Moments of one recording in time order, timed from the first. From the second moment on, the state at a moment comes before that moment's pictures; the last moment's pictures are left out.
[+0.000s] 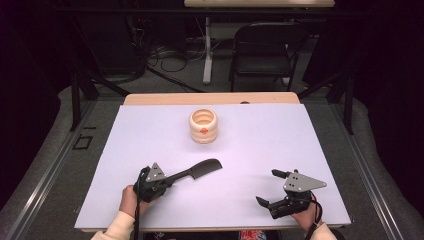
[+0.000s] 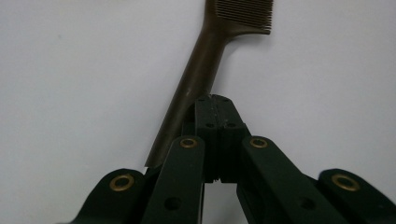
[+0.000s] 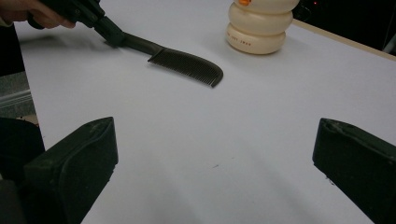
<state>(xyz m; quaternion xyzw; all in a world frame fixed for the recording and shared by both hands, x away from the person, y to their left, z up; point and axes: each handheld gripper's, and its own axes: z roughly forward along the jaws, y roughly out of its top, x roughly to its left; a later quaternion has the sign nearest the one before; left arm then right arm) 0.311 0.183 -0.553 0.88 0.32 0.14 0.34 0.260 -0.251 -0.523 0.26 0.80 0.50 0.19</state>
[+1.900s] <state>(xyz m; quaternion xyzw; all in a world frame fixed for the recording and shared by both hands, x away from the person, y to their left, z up) 0.325 0.177 -0.519 0.90 0.26 0.19 0.29 0.260 -0.251 -0.523 0.26 0.80 0.50 0.19</state>
